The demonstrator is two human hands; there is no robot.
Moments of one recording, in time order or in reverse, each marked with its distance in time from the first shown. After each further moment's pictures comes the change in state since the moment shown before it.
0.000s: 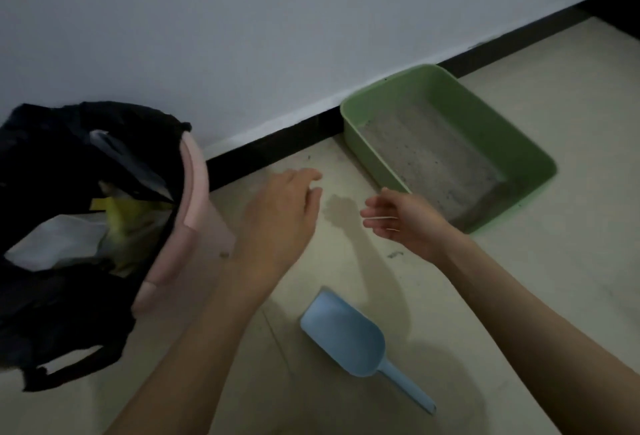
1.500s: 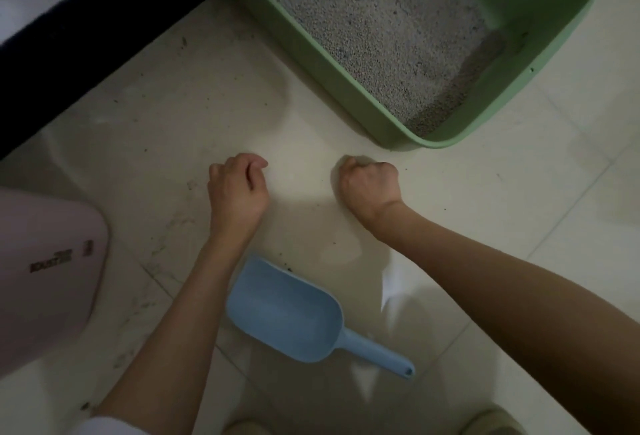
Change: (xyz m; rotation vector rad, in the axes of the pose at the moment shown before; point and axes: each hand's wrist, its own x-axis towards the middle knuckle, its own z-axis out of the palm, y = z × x) left_hand 0.005 -0.084 0.236 -0.145 -0.154 -0.296; right_hand 0.120 0.128 -0.061 -1.961 0.250 -0.205
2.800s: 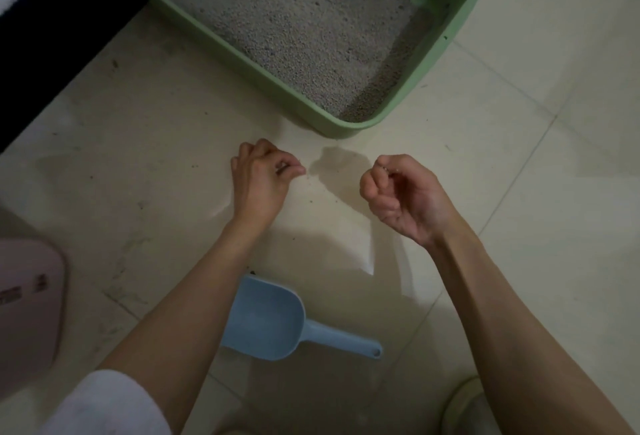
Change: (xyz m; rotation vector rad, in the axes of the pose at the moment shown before) left_hand 0.000 0.061 0.061 0.119 -0.196 0.249; right_hand -0.086 0.076 0.021 2.736 -0.195 0.224
